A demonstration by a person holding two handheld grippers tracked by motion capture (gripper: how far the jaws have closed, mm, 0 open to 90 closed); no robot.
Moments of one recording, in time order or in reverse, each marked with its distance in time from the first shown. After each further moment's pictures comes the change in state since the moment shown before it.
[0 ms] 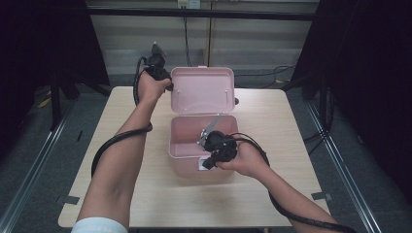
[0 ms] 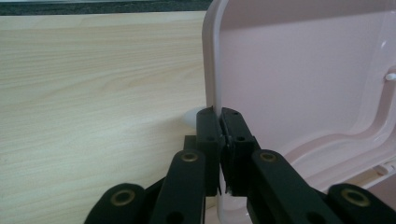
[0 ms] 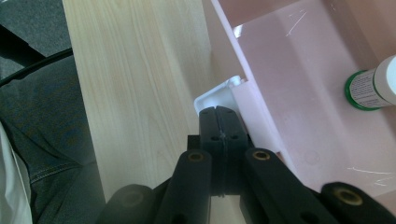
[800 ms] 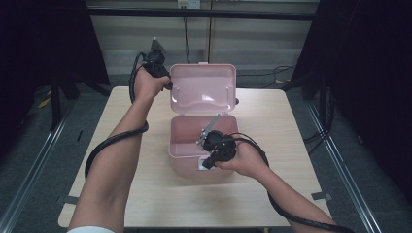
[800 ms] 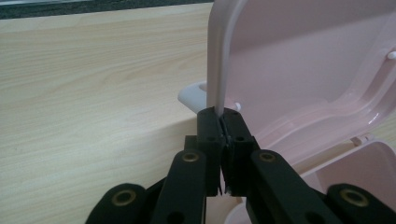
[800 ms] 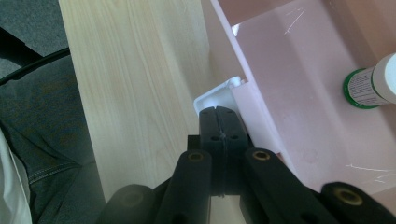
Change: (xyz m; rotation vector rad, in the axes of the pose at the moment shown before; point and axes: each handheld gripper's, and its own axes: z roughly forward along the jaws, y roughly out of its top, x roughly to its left) left arm -0.010 -0.001 -0.025 0.036 -0.006 0.053; right arm 0.001 0.003 0.000 0.016 -0.010 0.021
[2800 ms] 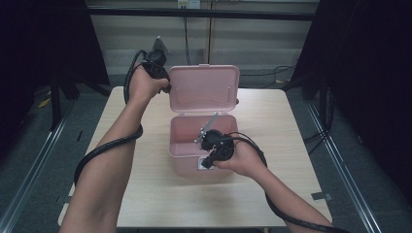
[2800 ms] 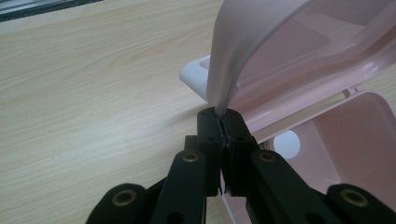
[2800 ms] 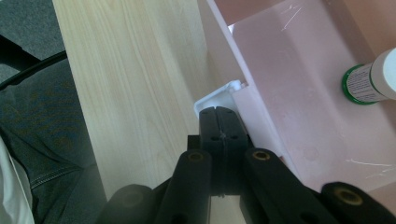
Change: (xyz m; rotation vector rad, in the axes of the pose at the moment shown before) left arm -0.020 -0.013 -0.028 0.062 0.051 0.097; right arm 0.000 0.005 0.001 0.015 -0.006 0.027
